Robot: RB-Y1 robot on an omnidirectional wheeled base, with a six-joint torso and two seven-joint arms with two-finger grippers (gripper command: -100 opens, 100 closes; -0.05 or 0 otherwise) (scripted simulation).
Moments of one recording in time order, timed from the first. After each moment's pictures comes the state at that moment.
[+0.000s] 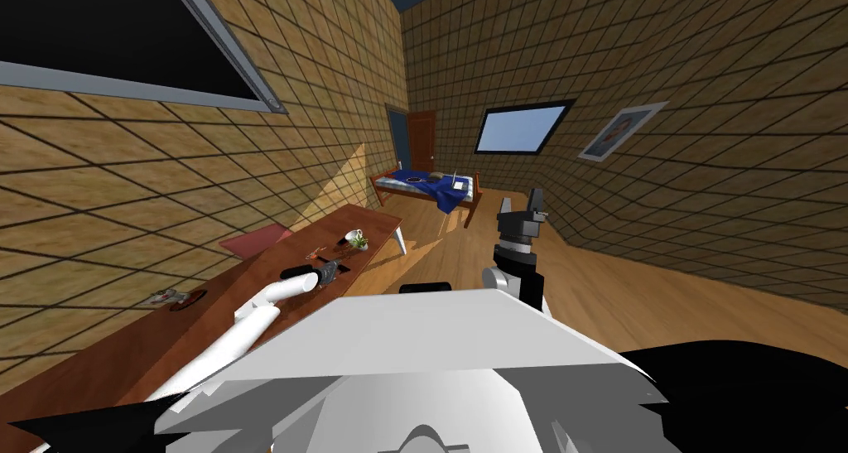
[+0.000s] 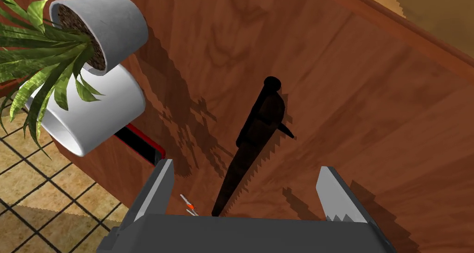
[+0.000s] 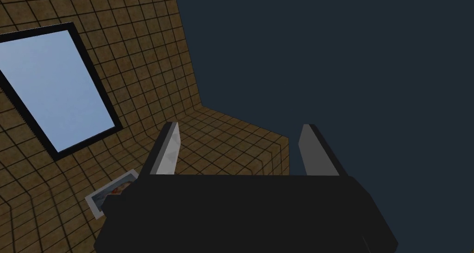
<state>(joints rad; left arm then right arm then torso) 0.23 0.79 0.03 -1.29 0.77 0.62 -0.31 0.54 0.04 -0.02 -2.36 -0.12 -0.50 0.08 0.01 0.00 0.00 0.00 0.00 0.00</state>
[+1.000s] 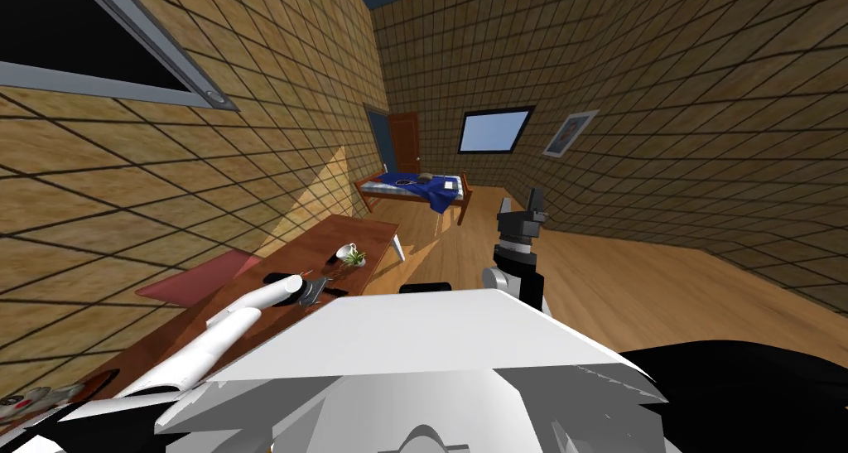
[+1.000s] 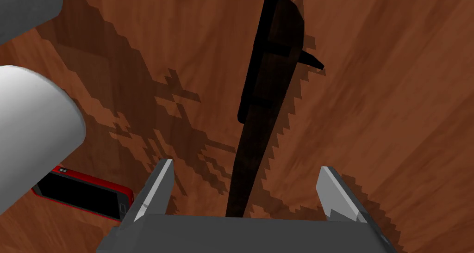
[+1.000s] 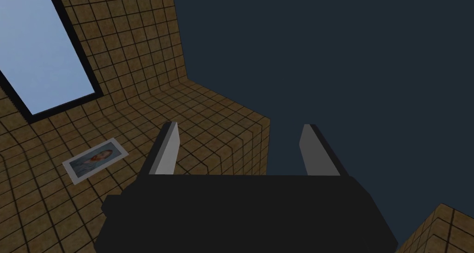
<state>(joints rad) 0.17 0.91 -0.04 -1.06 1.03 0.87 -0.56 0.54 0.04 -0.02 -2.36 -0.12 -0.50 0.08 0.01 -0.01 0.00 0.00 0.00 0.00</state>
